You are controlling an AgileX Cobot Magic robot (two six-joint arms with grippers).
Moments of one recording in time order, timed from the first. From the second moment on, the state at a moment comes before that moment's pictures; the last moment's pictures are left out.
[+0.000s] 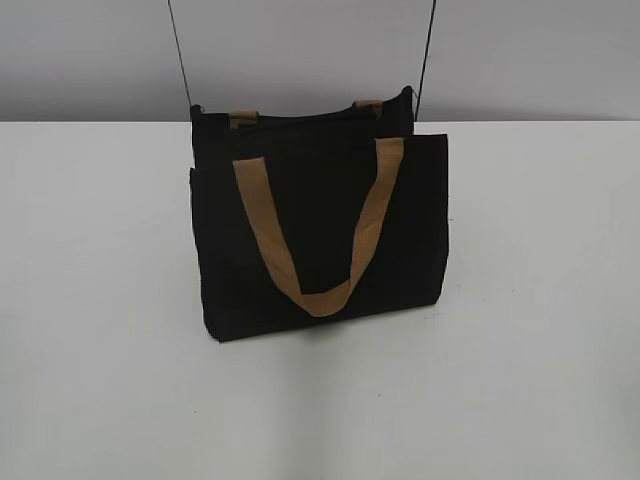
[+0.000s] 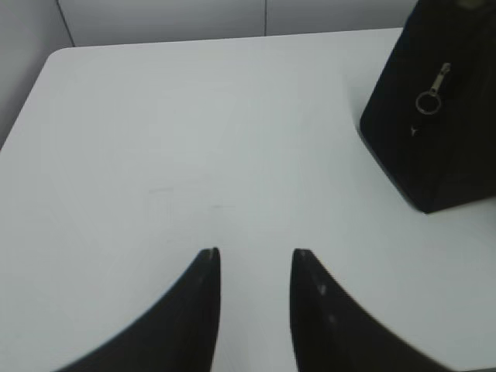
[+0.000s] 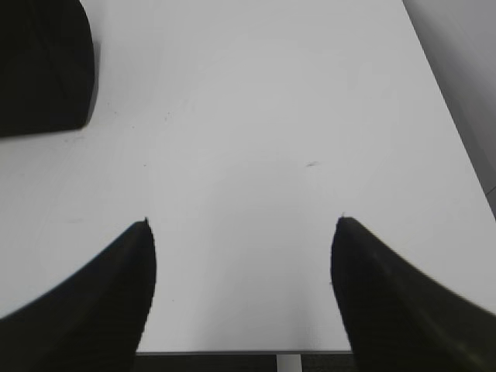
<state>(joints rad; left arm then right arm) -0.09 -0.01 -0.52 -0.02 1.06 0.16 -0.13 -0.01 -0.49 0.11 1.10 -0.18</state>
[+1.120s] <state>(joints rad) -0.09 0.59 -0.61 0.07 0.03 0.16 -0.13 -0.01 -0.49 0.11 1.10 -0.18</state>
